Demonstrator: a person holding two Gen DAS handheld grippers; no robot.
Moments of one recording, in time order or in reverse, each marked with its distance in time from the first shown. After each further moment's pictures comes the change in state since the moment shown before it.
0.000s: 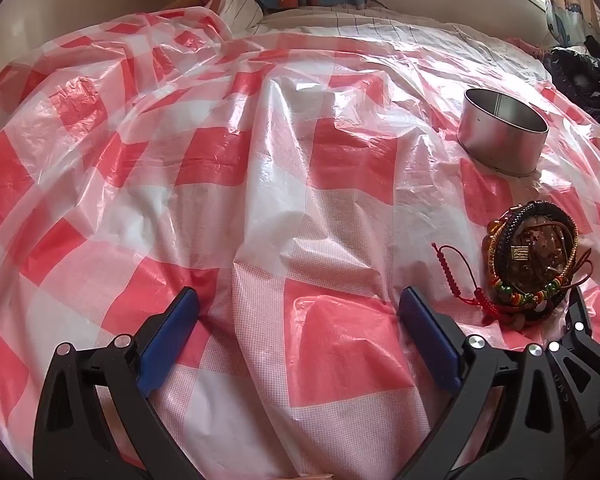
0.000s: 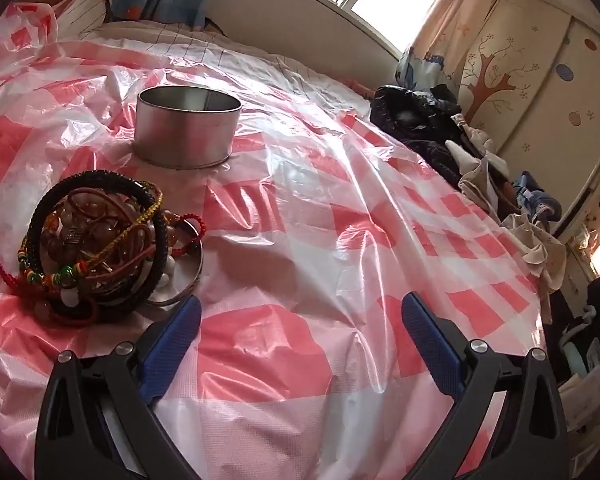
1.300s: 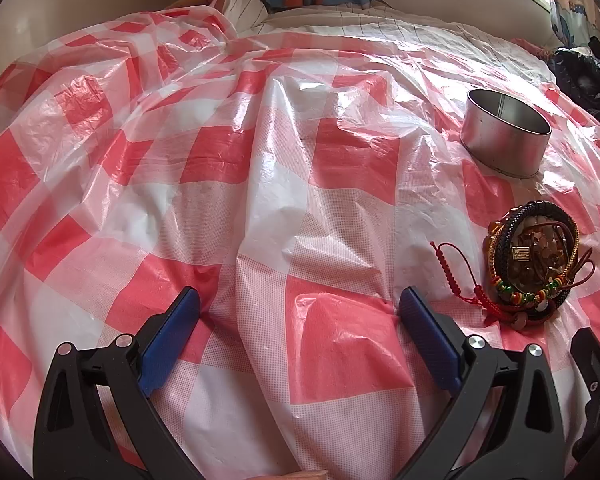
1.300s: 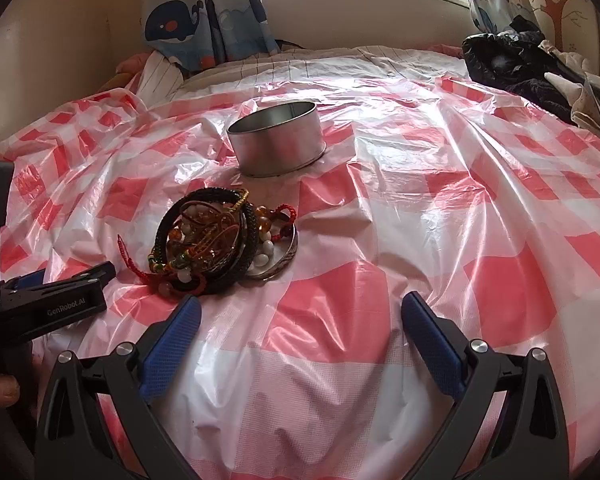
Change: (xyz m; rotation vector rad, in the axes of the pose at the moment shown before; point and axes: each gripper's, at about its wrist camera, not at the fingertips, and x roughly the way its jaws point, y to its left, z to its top) left arm -0.006 -0.001 0.000 -0.001 0.004 0.016; right arm -0.003 -0.041 -0.023 0.174 0.001 0.609
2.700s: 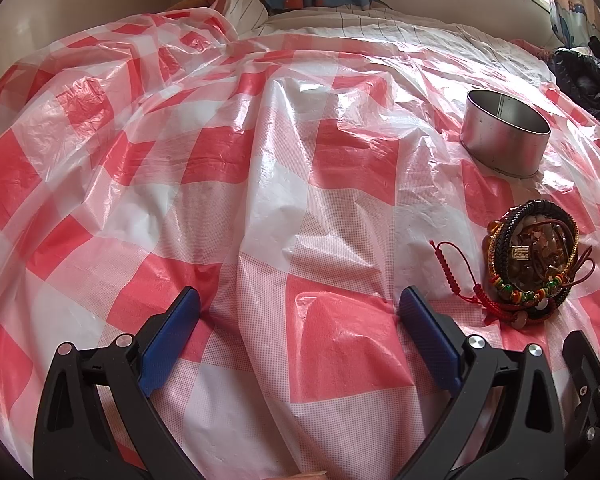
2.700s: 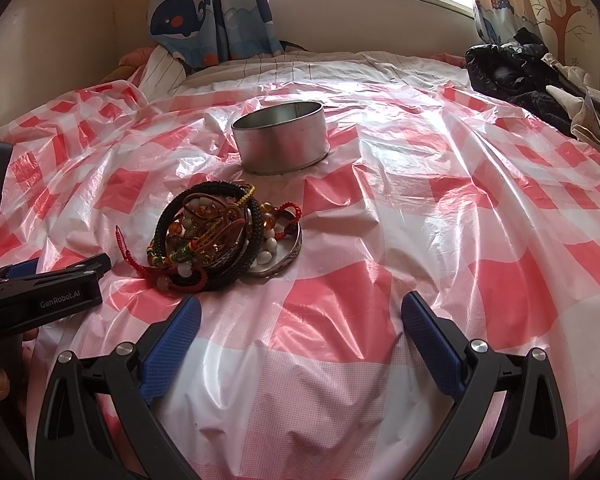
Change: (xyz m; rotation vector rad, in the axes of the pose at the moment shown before) left arm 0.000 0.001 0.000 -0.002 -0.008 0.003; right arm 0.002 0.008 -0.001 -0.037 -0.008 -0.026
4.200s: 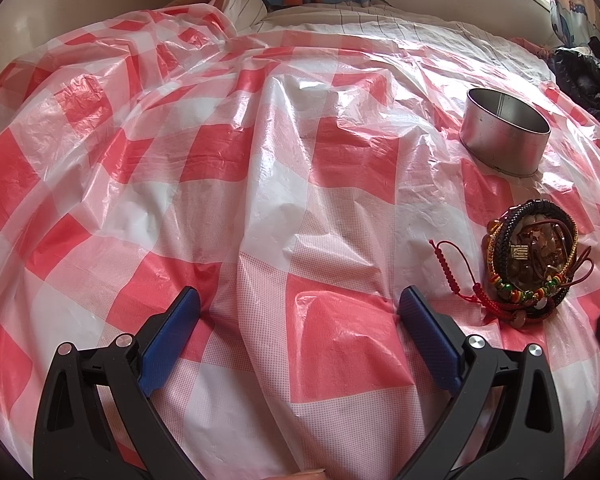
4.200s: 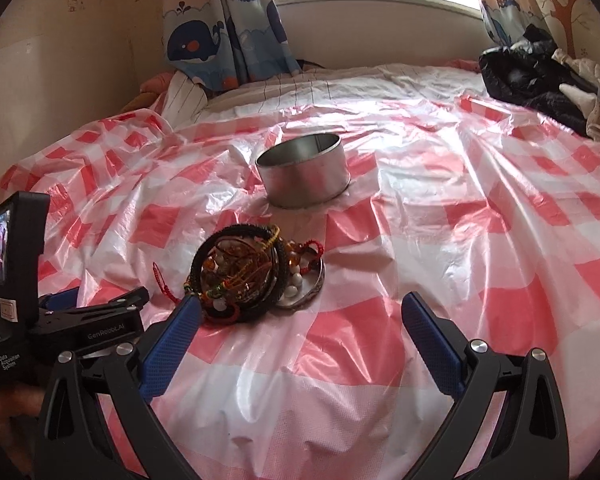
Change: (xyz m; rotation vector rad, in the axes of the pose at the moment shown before) left arm 0.001 -0.001 -0.001 0.001 0.019 -0.003; right arm -0.007 -0.006 0.012 0.053 -0.034 0.135
